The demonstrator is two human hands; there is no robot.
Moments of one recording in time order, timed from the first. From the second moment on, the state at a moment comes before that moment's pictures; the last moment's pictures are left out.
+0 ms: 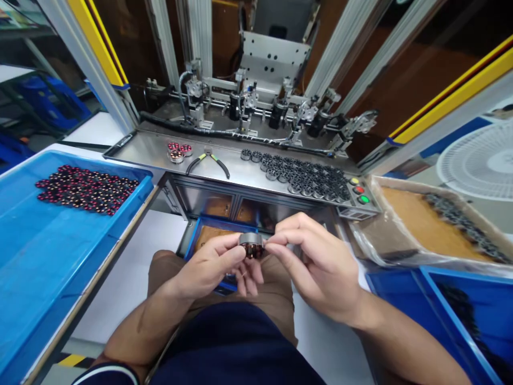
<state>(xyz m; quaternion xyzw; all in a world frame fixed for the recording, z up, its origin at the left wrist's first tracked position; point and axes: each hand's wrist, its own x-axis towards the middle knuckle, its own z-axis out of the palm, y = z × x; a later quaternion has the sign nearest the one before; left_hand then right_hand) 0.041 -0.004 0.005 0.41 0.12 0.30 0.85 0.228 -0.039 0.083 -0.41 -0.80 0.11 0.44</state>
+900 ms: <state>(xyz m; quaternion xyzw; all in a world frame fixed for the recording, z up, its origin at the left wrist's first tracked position) 0.049 -0.008 0.006 0.38 0.10 0.47 0.79 0.226 -0.035 0.085 -0.43 -0.75 0.15 0.47</state>
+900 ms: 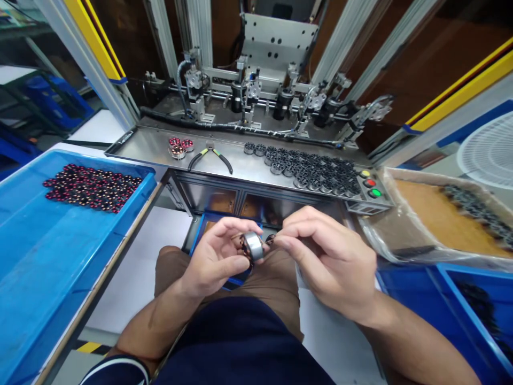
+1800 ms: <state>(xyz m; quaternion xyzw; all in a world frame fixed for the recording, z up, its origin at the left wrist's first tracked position) 0.058 -0.006 -0.011 0.45 0.12 0.50 0.73 0.230 -0.024 0.074 -0.37 -0.77 0.14 0.50</state>
